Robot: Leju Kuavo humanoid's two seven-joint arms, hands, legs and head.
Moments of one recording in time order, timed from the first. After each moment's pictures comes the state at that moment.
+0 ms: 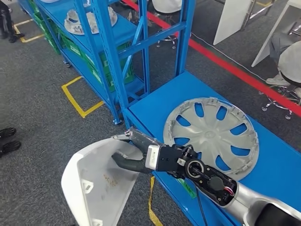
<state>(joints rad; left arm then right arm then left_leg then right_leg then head) -0.14 0.16 -1.05 -0.20 0.97 0.17 0.00 -0.40 -0.12 0.75 -1.61 -0.24 0.15 -0.38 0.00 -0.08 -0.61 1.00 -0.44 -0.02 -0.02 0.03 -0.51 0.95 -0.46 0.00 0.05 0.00</state>
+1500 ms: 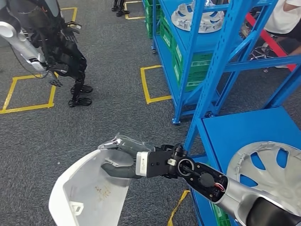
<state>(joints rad) -0.11 0.18 -1.04 -0.20 1.08 0.22 -0.04 -0.46 -0.08 0.79 -1.55 -0.24 0.23 -0.43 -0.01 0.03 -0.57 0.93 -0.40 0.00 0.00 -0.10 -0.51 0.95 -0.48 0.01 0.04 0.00</state>
